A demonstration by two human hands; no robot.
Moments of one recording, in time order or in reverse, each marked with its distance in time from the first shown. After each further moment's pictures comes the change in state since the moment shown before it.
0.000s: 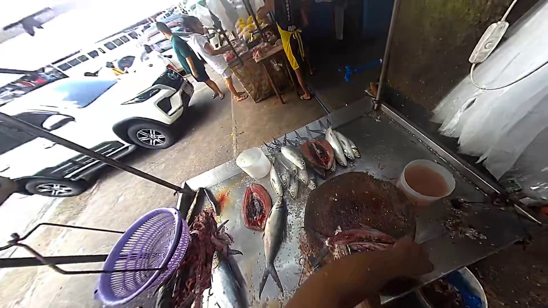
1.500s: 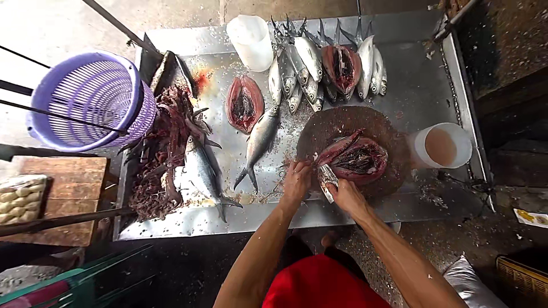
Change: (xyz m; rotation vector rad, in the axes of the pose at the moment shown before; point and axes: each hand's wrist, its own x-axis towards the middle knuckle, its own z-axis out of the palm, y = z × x) left_hand -0.171 -0.043 0.208 -0.606 1.250 -1.067; right_hand 0.114 -0.010 -0.042 -0.489 -0.477 -0.054
